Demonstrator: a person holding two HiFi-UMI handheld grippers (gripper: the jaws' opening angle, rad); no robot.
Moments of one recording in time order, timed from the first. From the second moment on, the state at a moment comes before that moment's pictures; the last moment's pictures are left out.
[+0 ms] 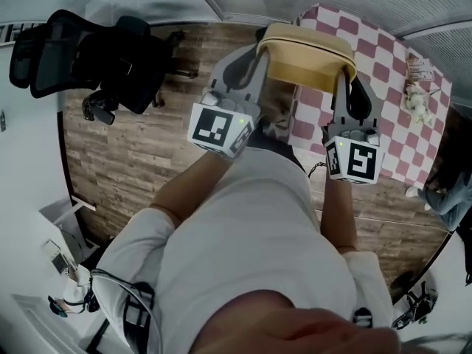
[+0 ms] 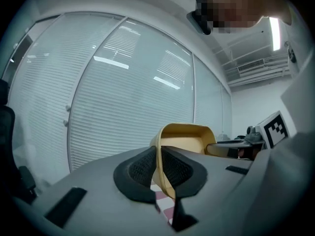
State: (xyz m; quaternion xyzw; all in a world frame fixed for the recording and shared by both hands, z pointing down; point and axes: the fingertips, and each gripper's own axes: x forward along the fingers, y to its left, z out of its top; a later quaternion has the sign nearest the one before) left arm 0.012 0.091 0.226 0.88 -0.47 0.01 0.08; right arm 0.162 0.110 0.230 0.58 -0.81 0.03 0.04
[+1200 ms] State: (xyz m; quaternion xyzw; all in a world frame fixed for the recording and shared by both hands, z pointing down) left arm -0.105 0.046 0.230 0.87 -0.49 -0.01 0.10; right arm 0.045 0.056 0.227 0.56 -0.83 0.02 0.06
